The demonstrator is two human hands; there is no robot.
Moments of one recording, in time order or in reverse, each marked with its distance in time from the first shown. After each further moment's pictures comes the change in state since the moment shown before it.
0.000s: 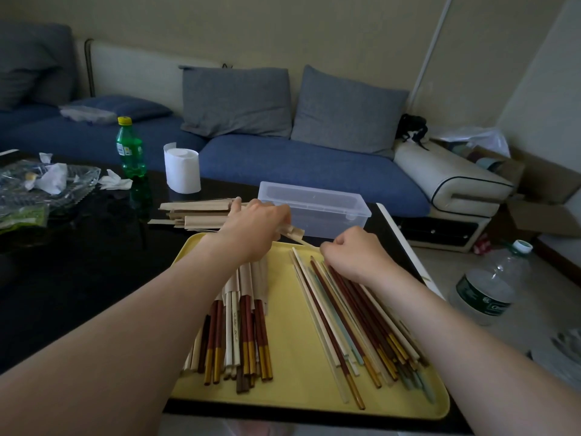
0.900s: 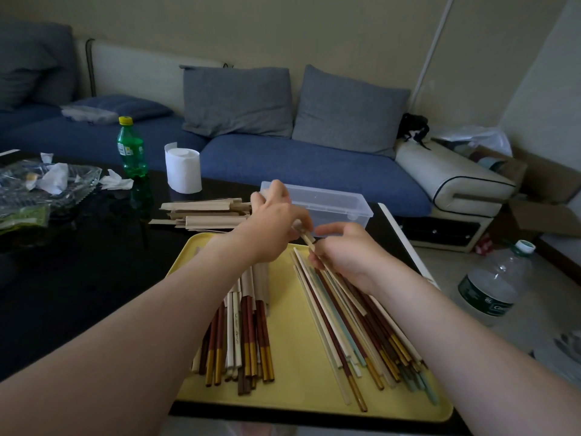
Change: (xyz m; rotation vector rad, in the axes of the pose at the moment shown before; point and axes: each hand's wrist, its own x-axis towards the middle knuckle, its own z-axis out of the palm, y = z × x) left_hand 0.003 0.021 -0.008 -0.117 0.043 0.058; right_hand 0.004 -0.012 0.012 0.671 -0.079 0.139
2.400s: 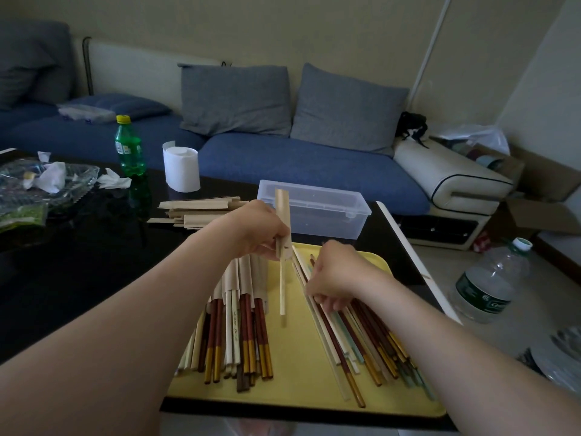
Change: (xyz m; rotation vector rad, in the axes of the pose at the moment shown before) left_hand -0.003 -0.007 -0.014 -0.970 -0.227 -0.586; right_hand -0.012 0.002 0.013 -0.873 -0.143 0.053
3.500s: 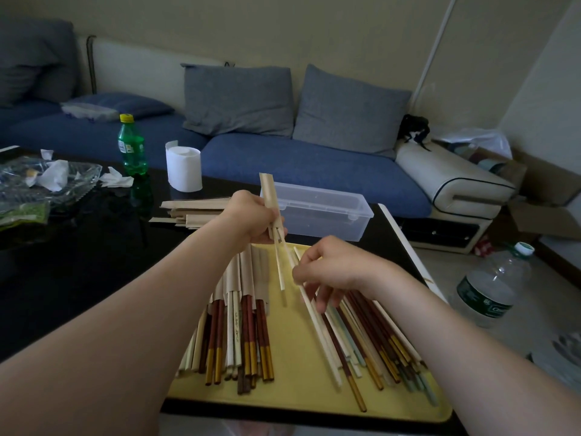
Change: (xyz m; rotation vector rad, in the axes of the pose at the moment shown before) left_hand 0.006 -0.004 -0.008 -0.208 0.198 0.052; right_hand -0.017 -0.003 -0.019 0.277 -0.163 -0.206
